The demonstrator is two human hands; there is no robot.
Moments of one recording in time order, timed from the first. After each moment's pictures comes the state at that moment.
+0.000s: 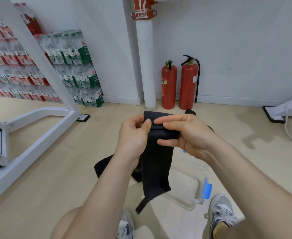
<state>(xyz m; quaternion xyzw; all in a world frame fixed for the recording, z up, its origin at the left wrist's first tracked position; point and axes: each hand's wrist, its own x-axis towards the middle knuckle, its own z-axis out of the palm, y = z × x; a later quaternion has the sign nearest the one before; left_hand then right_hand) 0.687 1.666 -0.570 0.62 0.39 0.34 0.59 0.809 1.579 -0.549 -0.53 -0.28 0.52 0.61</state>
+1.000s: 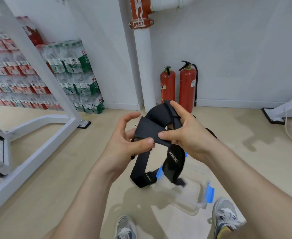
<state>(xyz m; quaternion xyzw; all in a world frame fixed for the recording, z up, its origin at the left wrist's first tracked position) 0.642 1.667 -0.555 0.61 0.25 0.29 0.69 0.812 1.580 -0.550 -0.55 -0.36 0.43 0.62</state>
